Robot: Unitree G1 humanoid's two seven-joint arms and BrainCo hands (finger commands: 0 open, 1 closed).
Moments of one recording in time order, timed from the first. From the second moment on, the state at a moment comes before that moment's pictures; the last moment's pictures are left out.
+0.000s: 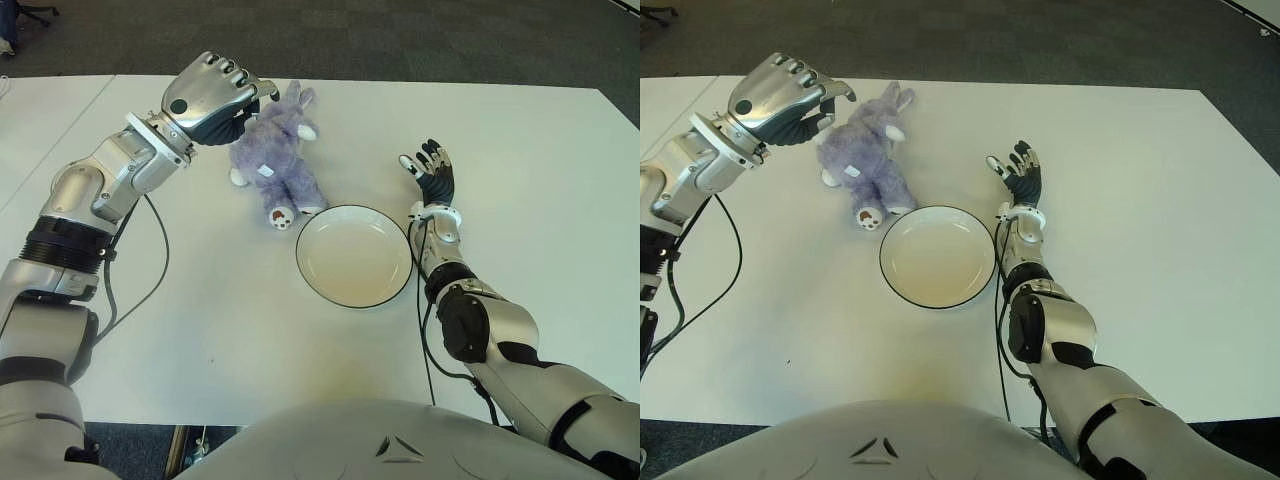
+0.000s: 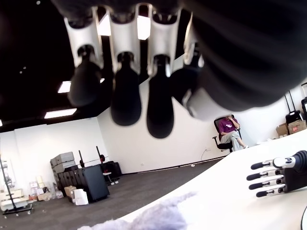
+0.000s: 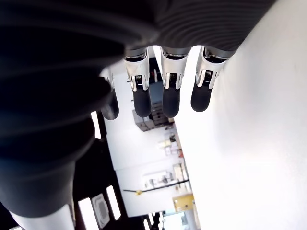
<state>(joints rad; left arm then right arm) -0.64 0.83 -0.29 0.32 0.84 -0.58 0.25 -0.70 -0.01 -0.40 1.25 0.08 -0.53 -0.05</state>
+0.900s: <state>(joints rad) -0.67 0.81 -0.36 0.57 0.81 -0.65 0.03 -0.70 -0.01 -0.40 1.25 0.08 -0.53 -0.05</state>
